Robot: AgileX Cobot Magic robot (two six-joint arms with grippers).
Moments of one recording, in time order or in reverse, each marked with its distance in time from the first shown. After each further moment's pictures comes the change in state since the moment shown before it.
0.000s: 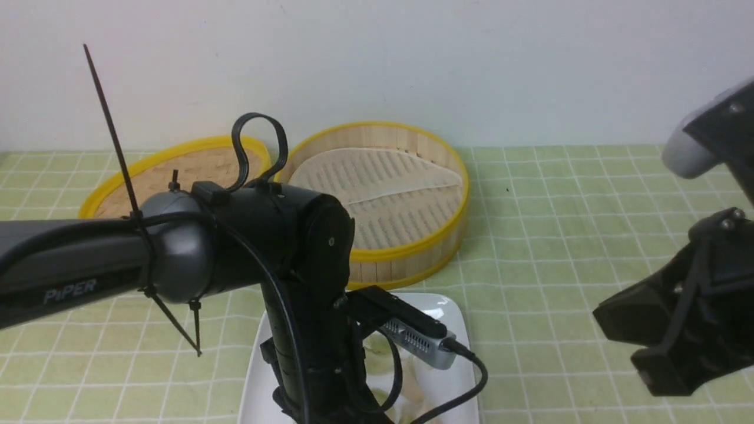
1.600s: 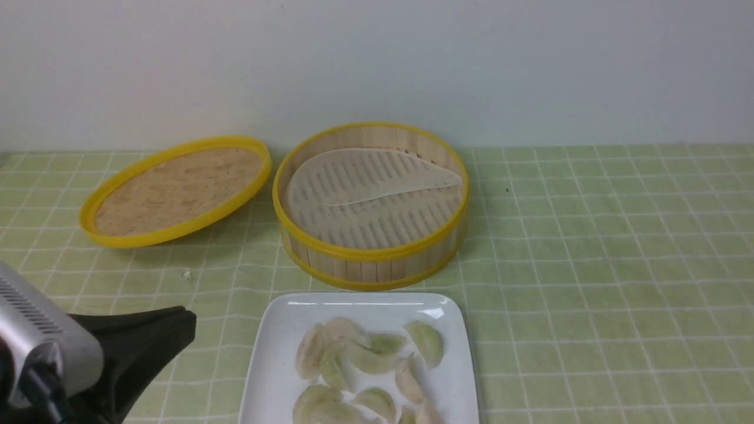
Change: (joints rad) right arm 0.000 -1.052 0.508 -0.590 -0.936 0.579; left arm 0.000 -1.242 0.657 0.315 -0.761 -0.336
